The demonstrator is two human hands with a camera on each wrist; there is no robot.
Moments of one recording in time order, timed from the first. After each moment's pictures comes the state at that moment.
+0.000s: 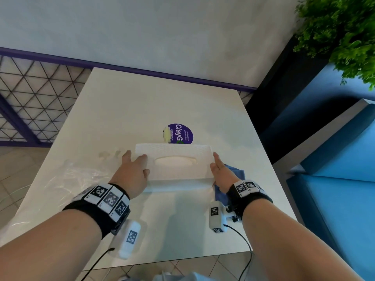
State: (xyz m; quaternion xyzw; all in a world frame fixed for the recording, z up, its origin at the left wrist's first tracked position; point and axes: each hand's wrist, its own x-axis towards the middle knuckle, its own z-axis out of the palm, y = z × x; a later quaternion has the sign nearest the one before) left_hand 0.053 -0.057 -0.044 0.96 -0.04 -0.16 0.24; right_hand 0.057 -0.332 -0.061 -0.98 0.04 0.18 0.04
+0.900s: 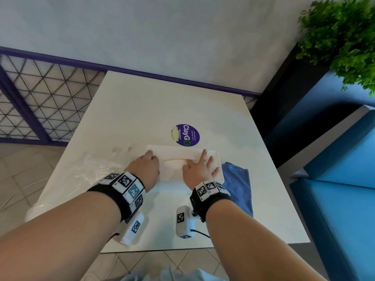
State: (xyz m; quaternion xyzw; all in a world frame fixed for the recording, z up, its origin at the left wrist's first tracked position) left_hand 0.039 -0.057 -0.027 0.98 -0.14 -0.14 0.09; right_hand 0.036 -0.224 -0.042 -0.96 0.16 0.16 0.15
